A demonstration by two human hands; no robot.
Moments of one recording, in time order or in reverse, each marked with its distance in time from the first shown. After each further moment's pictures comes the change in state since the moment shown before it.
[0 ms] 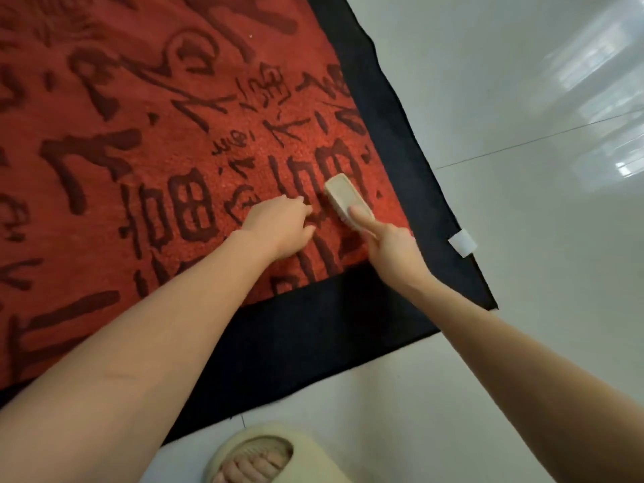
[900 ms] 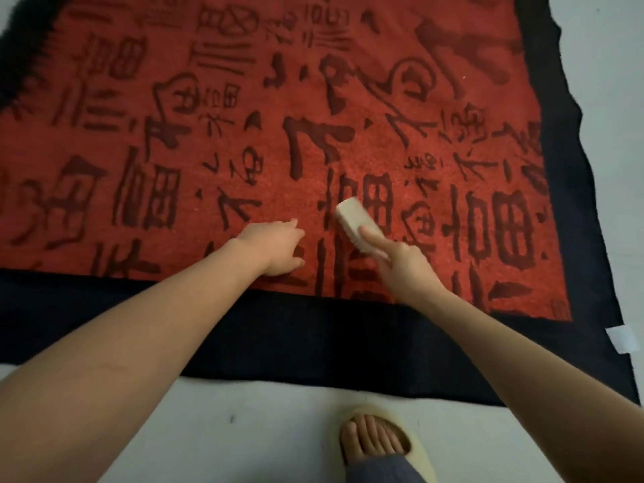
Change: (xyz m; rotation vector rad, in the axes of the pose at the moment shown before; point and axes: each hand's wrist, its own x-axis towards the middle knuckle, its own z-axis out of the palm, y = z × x) left_hand -0.169 -0.187 0.038 -0.101 -0.182 -0.351; right_hand -0.015 -0.199 0.076 0.009 -0.396 -0.290
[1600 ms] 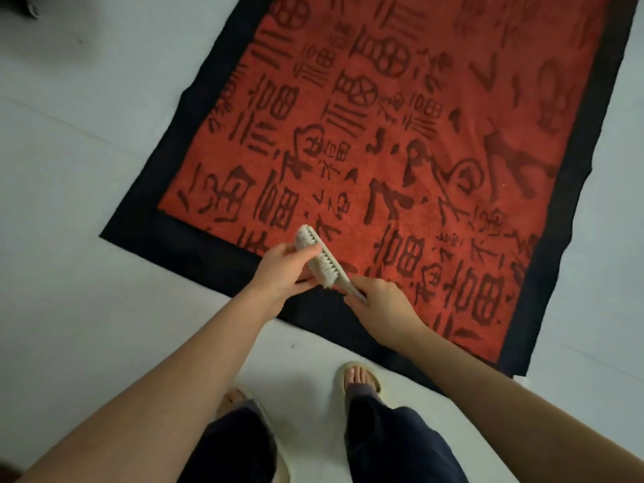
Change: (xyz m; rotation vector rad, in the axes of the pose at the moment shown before) left_hand -0.264 -0.056 -0.136 -2.174 0.258 -0.582; right_hand -0.090 -0.292 -0.137 -0.154 -0.438 -0.164
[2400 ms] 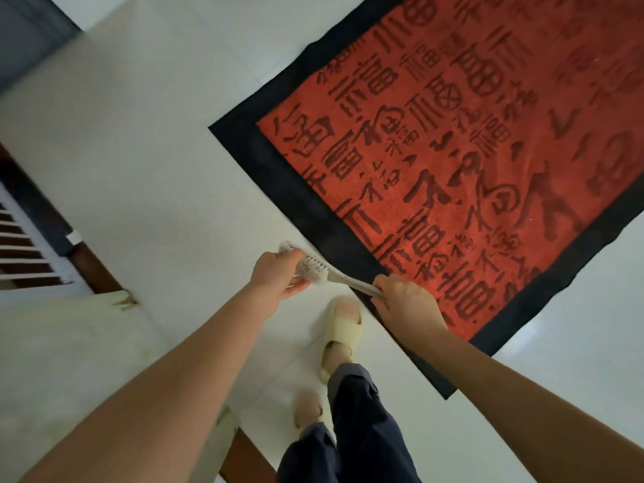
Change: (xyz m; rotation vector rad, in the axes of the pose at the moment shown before) left_hand -0.216 -0.106 -0.025 -0.376 0.385 -0.136; right_hand -0.176 -0.022 -0.031 -0.550 -0.122 -0.325
